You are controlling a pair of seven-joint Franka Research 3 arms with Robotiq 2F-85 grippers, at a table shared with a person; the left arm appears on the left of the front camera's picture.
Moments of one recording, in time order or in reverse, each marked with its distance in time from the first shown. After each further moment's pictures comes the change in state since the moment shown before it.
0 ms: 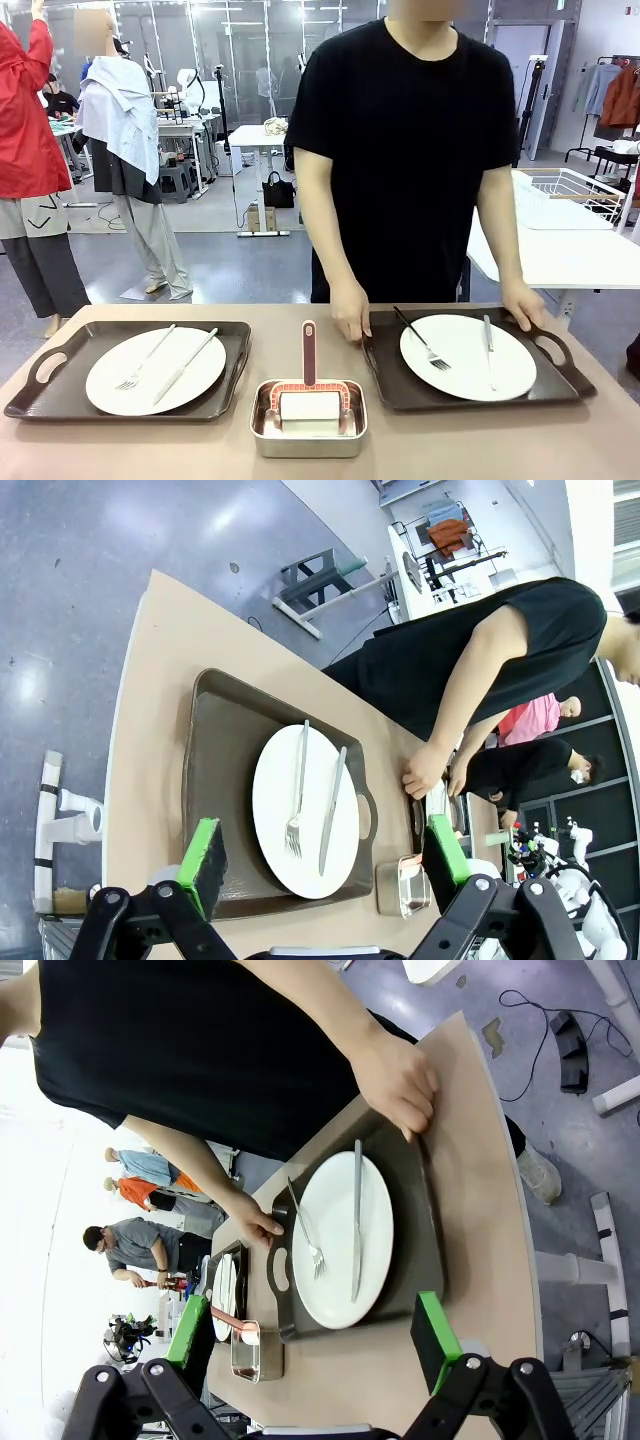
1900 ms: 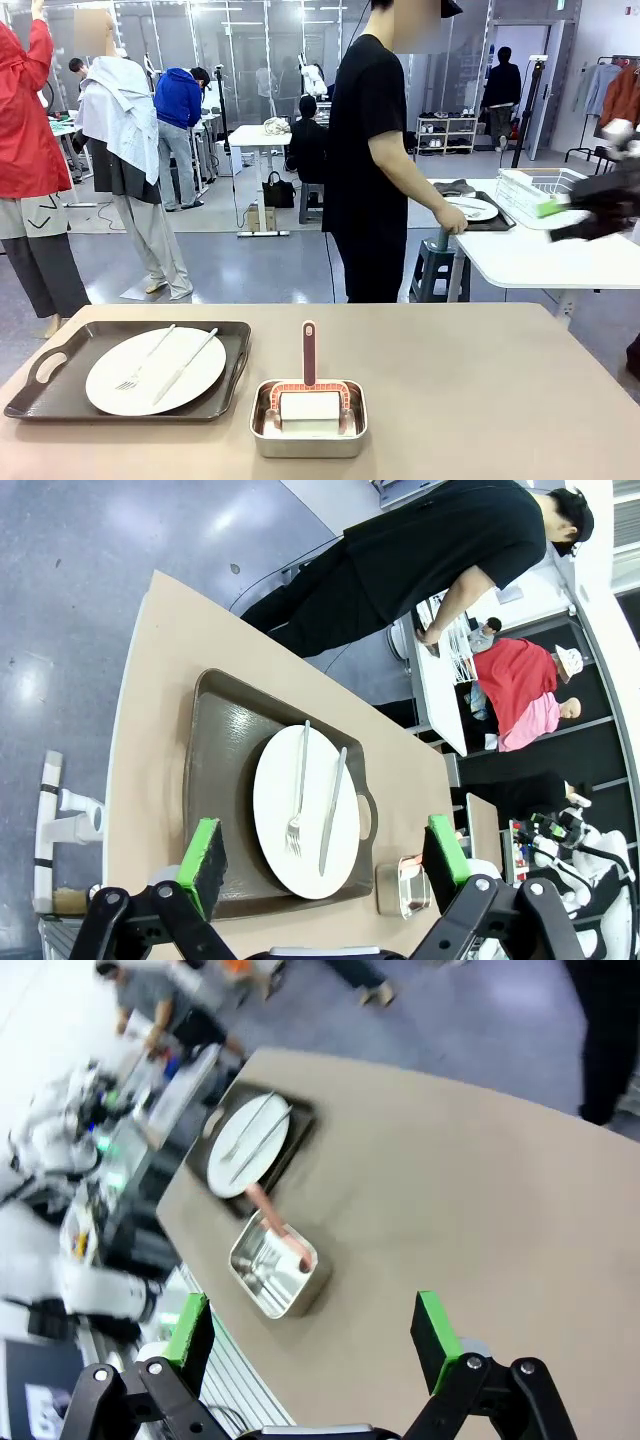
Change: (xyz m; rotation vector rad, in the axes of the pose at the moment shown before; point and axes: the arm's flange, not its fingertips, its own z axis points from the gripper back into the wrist) left arm 0.000 0.001 0.001 0.000 -0.002 0.001; right arm -0.044 0.239 -0.214 0.084 0.507 0.630
